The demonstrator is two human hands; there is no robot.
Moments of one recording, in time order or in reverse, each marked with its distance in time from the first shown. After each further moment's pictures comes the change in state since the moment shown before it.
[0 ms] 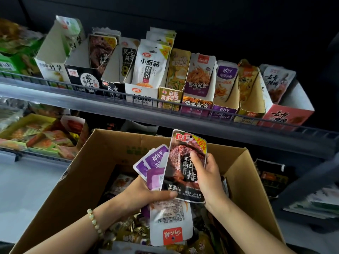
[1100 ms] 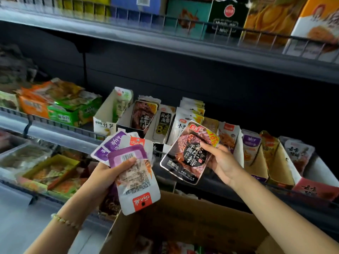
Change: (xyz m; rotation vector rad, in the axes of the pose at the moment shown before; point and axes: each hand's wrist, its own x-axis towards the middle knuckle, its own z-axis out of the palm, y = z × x) left_hand -0.034 0.098 -0.169 -0.252 0.530 0.338; right_hand 0.084 -0.158 0.102 0.084 -0.252 -0.066
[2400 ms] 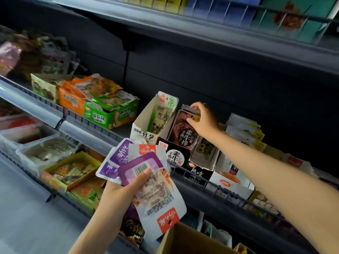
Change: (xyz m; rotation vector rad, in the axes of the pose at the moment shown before) left_hand 0.042 -0.012 -0.061 -0.217 0.257 0.031; right_hand 0.209 -0.007 0.180 -1.118 -0.048 -0.743
